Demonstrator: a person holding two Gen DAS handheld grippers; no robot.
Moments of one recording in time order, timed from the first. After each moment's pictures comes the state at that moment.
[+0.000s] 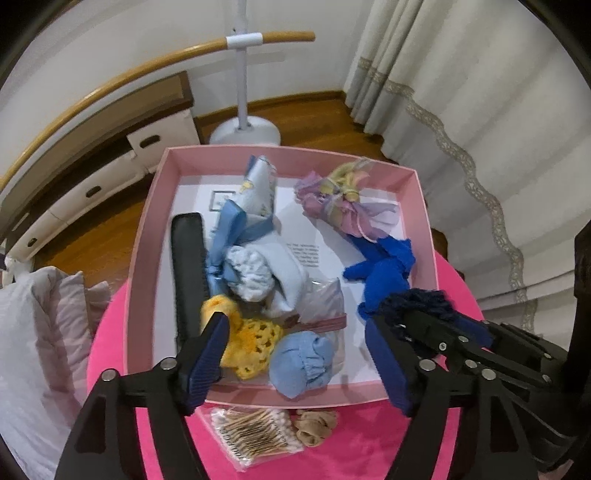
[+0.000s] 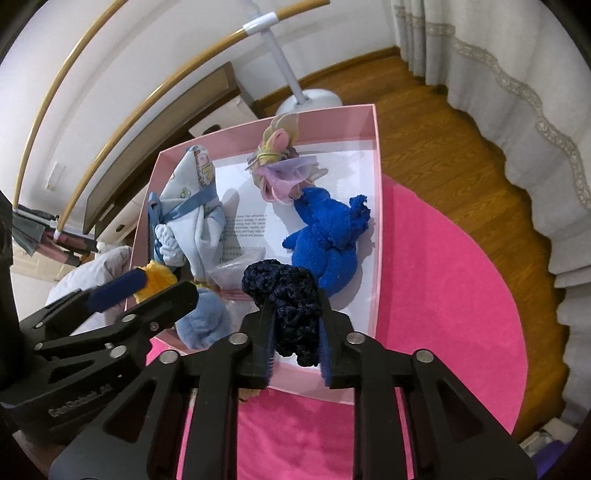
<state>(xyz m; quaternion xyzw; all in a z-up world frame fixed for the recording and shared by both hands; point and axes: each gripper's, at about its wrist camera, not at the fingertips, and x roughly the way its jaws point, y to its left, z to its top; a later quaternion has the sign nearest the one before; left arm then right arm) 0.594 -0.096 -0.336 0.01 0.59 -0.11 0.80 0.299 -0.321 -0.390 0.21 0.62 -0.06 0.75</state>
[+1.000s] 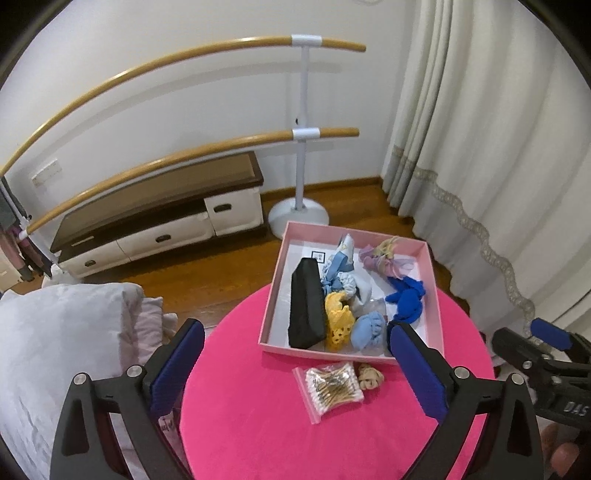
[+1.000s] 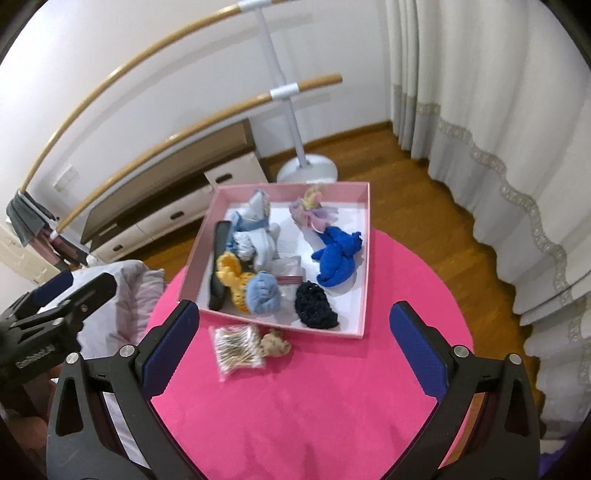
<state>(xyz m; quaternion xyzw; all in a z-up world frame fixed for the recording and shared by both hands) 0.407 0.001 -0.189 0.00 0.44 -0.04 0.90 0.218 -0.249 -0.232 0.13 0.52 -0.09 0.84</state>
